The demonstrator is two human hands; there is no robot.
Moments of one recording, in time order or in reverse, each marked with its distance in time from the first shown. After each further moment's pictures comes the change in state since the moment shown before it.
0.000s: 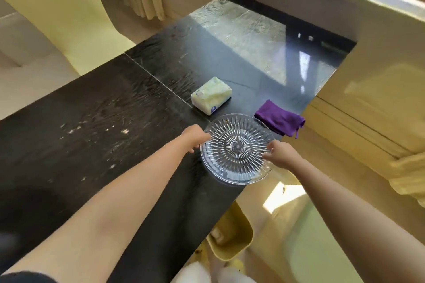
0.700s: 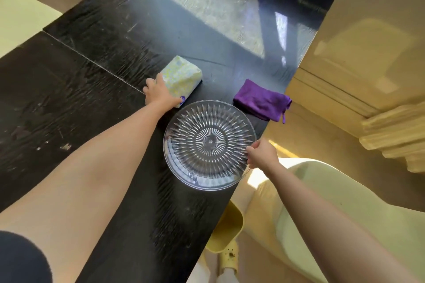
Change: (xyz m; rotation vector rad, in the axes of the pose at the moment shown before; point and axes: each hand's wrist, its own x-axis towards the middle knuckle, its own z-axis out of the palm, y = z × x) left_hand 0.181 0.046 -0.008 0.230 0.354 0.226; right_hand 0.059 0.014 0.071 0.618 0.117 0.515
